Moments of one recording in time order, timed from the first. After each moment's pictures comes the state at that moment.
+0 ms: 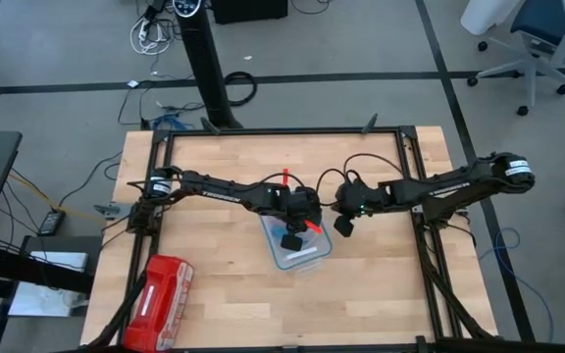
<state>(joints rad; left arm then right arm) -0.03 2.11 1.61 -0.51 -0.02 0.30 0.03 1.20 0.57 -0.25 0.23 0.46</state>
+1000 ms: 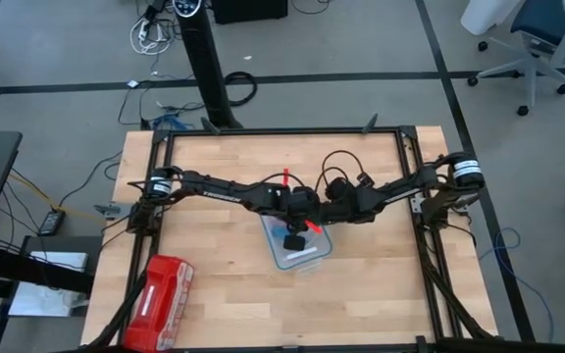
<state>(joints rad) -0.03 2.11 1.61 -0.51 -0.02 0.20 0.05 1.67 0.79 -0.52 0.88 0.75</state>
